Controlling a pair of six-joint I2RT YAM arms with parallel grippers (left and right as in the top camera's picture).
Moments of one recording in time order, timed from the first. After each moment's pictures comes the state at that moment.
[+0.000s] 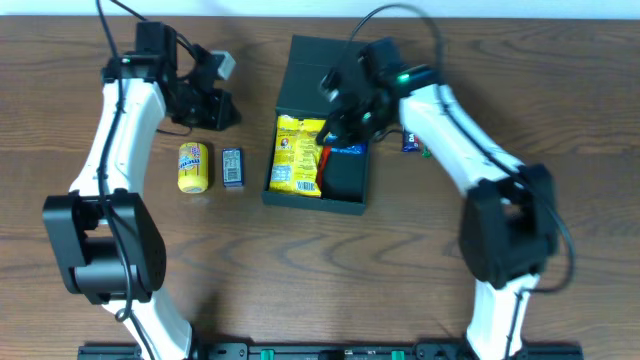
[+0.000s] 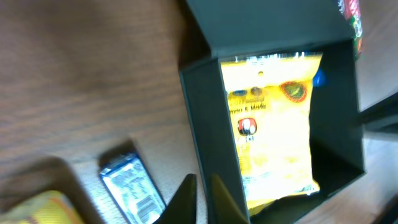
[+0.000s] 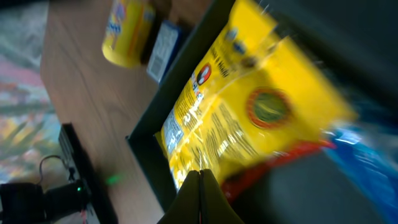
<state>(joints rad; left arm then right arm) 0.01 1.93 1.61 -1.01 0.57 0.23 0.35 2.06 1.71 -0.89 -0.72 -0.01</state>
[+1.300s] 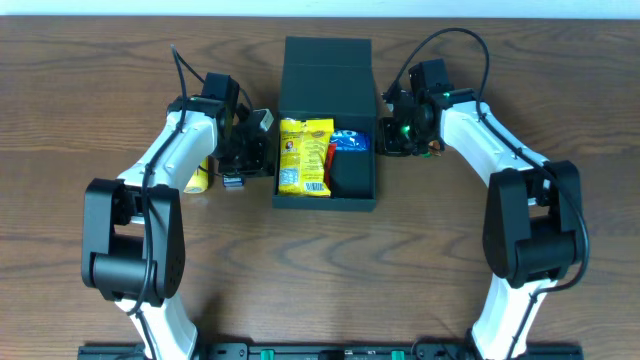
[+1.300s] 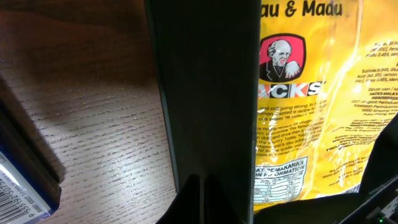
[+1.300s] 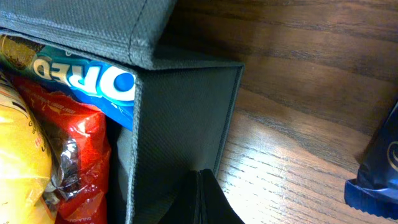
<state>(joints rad) -0.16 1.93 1.33 -0.89 0.51 -0.05 0.20 2.05 1.44 -0.71 -0.44 0.17</state>
